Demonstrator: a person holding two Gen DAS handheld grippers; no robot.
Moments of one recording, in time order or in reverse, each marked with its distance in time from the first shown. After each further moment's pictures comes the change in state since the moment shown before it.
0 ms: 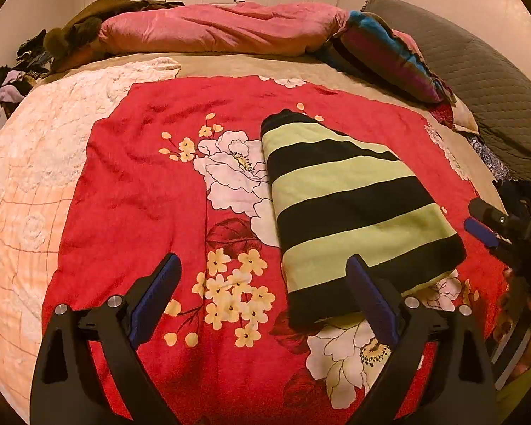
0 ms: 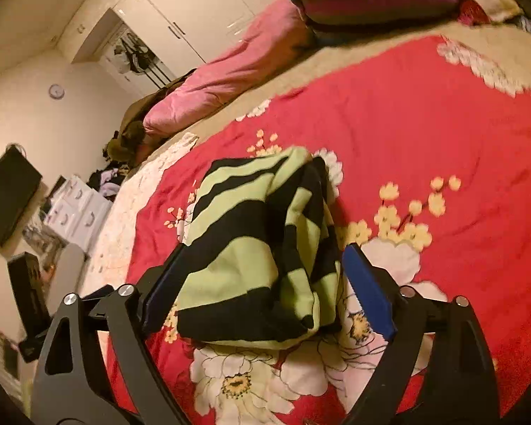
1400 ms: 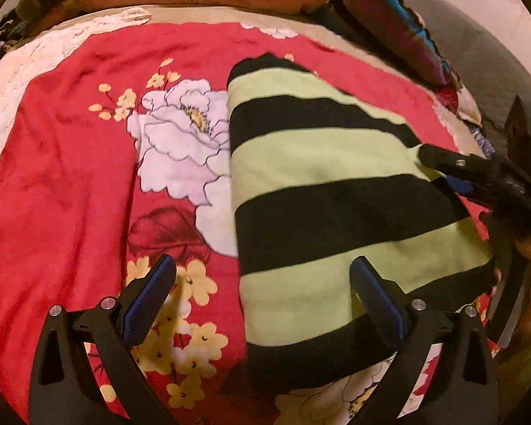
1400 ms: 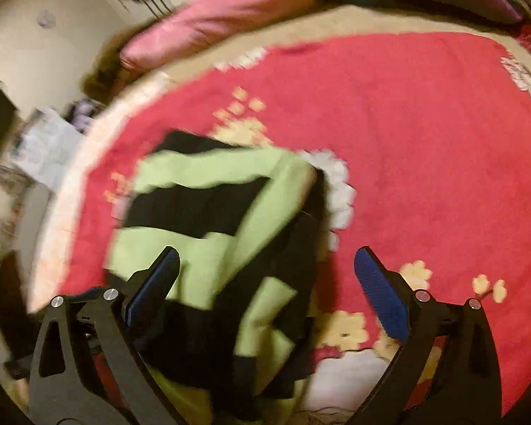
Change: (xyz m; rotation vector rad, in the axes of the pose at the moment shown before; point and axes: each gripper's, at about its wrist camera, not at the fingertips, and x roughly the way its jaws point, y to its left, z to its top) left arm 0.102 -0.021 0.007 -0.059 0.143 -0.091; right arm 0.120 -0.020 0.060 -0.142 0.242 -0.023
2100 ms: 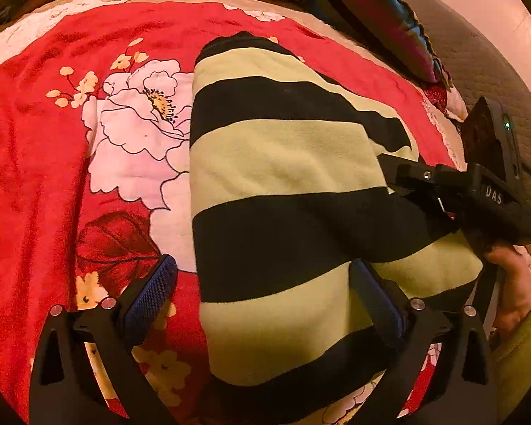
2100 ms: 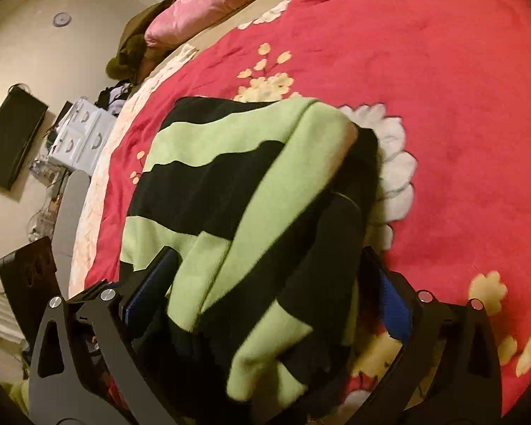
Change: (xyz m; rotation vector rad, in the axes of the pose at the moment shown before) left arm 0.035 -0.009 0.009 -0.023 0.050 -0.105; right arm 0.055 -0.014 0.004 0.015 0.164 0.172
